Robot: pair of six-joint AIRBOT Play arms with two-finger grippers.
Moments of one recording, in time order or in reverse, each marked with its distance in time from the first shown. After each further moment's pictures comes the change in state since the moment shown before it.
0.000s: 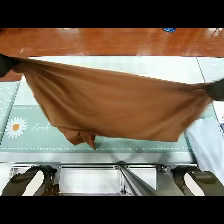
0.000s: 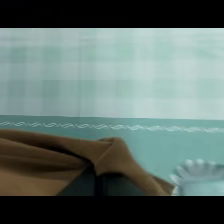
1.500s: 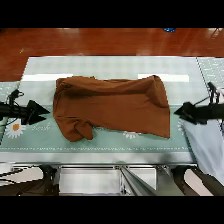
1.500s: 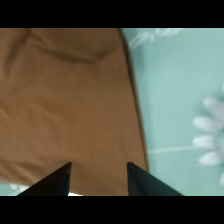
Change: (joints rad) left arm 0.422 -0.587 -0.398 -0.186 -0.176 0.132; right arm -0.365 -0.184 -0.507 0.341 -0.130 -0.175
